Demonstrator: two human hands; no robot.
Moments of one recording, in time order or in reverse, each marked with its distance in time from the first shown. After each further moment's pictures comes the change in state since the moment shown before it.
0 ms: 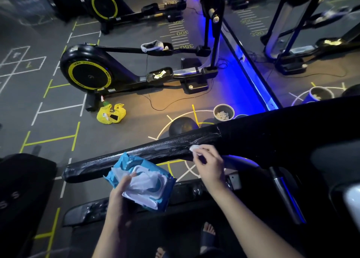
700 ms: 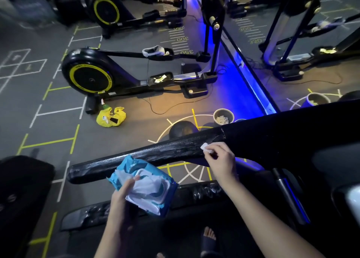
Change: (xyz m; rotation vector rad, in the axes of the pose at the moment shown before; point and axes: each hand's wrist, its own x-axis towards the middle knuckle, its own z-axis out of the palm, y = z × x) left_hand -0.002 0.012 -0.015 0.062 -0.064 0.038; right_hand 0.018 0.006 -0.016 -0.060 -0.023 0.056
